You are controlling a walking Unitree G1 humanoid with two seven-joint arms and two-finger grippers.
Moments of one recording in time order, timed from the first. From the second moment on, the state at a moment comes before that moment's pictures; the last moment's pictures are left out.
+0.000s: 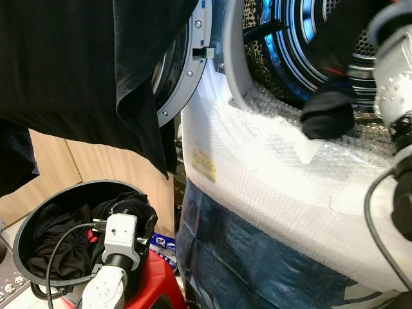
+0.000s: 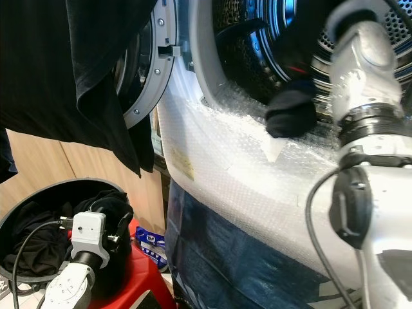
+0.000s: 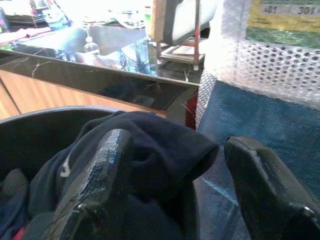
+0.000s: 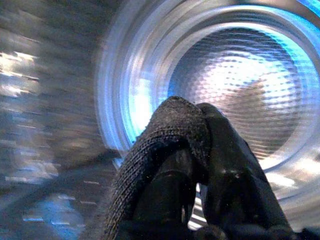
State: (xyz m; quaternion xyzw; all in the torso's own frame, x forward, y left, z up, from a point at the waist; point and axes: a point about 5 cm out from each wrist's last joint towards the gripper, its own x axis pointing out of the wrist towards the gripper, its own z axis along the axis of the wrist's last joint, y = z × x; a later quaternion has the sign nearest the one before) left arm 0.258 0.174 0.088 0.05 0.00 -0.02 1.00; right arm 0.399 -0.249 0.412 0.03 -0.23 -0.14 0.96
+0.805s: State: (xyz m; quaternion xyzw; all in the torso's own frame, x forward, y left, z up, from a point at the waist) left arm 0.258 0.169 0.089 0.04 -0.01 -0.02 1.00; right arm 0.424 -0.206 0.338 -0.13 -0.10 -0.09 0.98
